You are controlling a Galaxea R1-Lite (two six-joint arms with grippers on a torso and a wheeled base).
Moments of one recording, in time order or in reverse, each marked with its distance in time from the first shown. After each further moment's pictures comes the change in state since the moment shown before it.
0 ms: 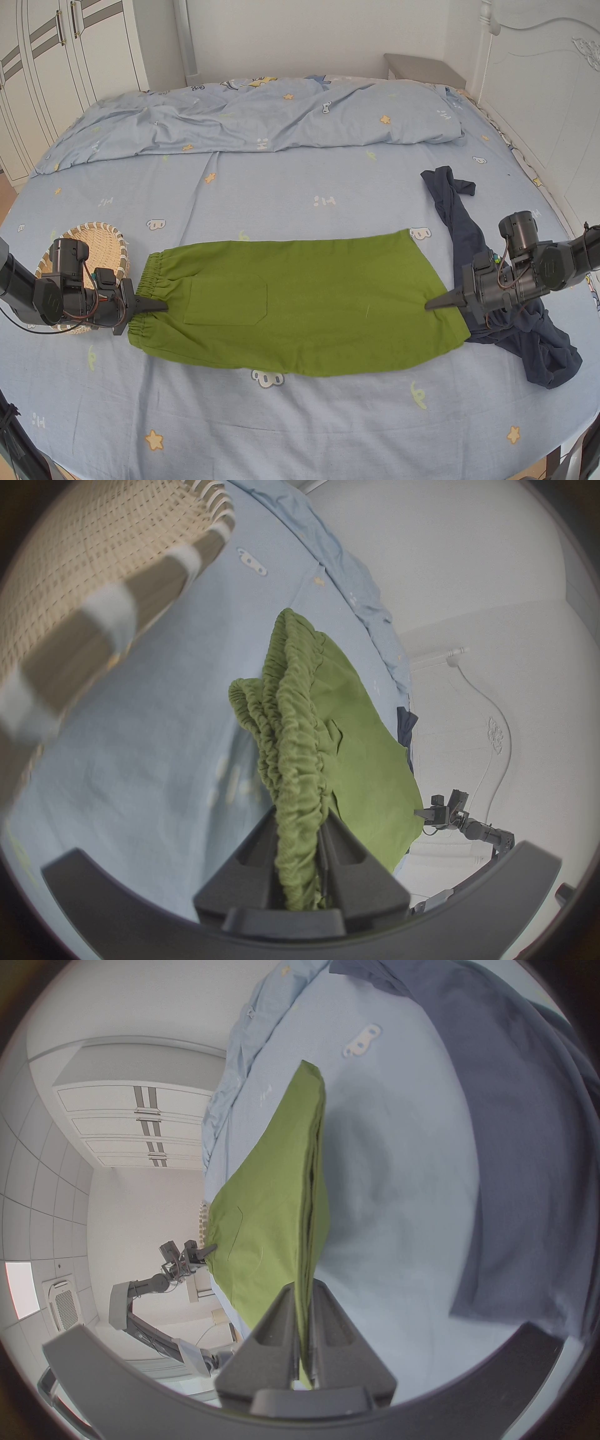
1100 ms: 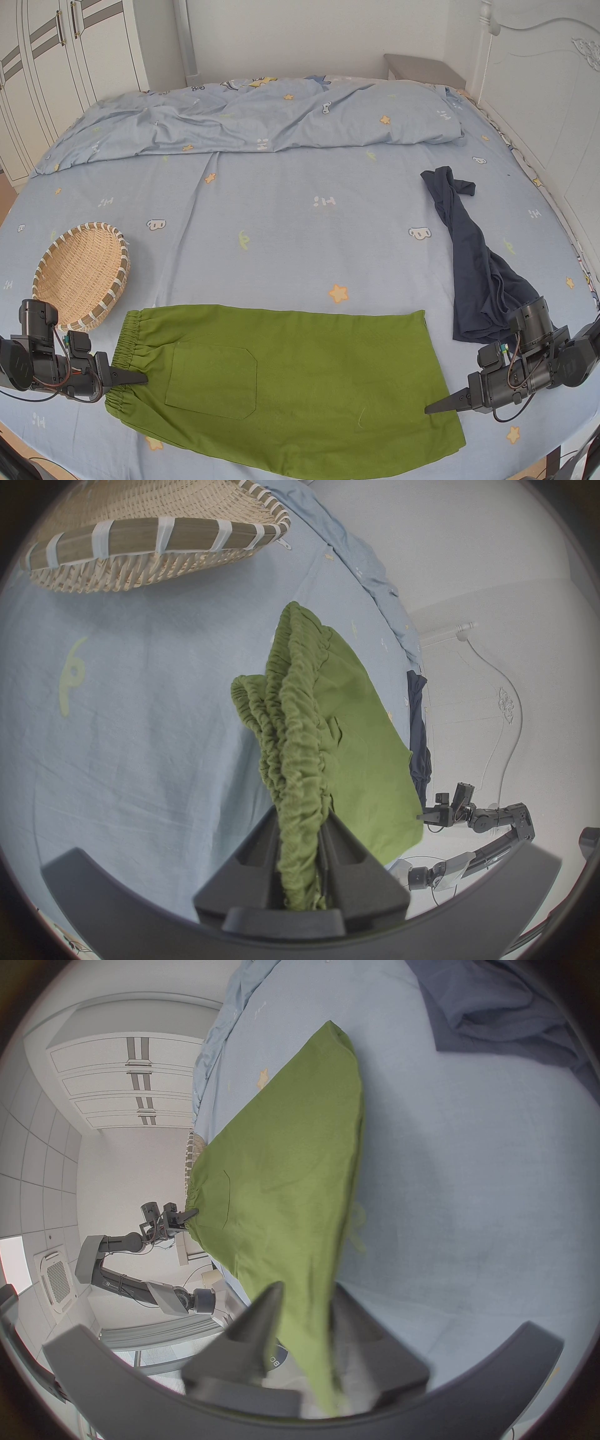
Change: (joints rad) left arm 0.099 -0.276 0.482 0.000 -0.002 0.221; right arm 0.149 -0.189 0.648 -0.310 -0.051 -0.067
